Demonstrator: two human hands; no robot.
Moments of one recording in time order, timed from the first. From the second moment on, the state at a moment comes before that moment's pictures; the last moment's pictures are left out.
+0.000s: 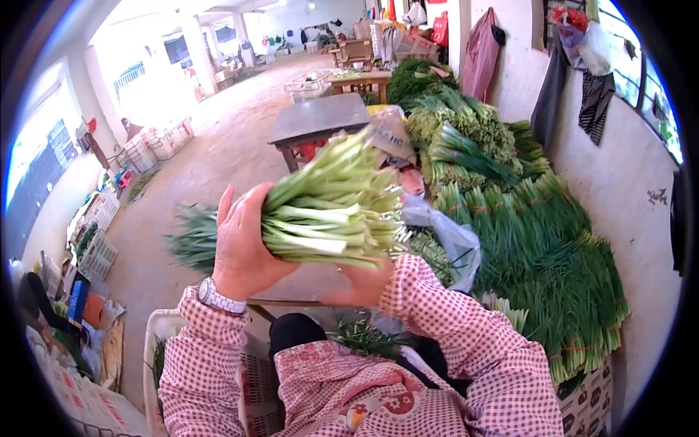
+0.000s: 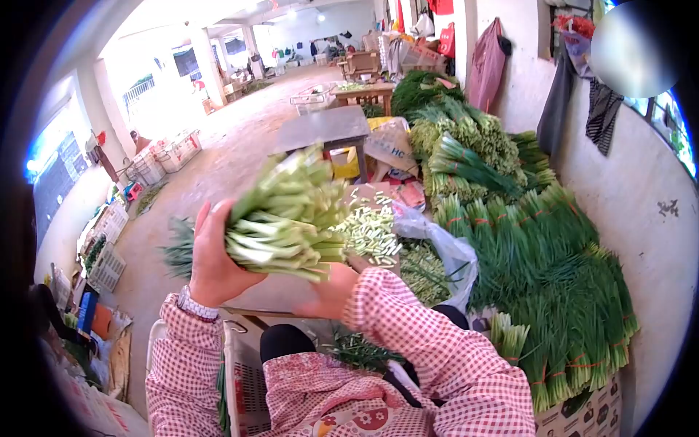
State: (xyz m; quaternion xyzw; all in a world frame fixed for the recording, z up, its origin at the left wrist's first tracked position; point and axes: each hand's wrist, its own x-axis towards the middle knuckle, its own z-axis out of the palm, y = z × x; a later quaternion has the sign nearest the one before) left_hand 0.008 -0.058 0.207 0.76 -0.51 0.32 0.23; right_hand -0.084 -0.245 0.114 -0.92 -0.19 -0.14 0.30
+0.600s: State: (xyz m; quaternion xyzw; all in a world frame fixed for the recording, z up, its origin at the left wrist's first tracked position) left_hand 0.126 -0.026 0.021 0.92 -0.38 -0.08 0.09; right_hand -0.028 -0.256 0.001 -0.85 0.06 -0.07 0.52
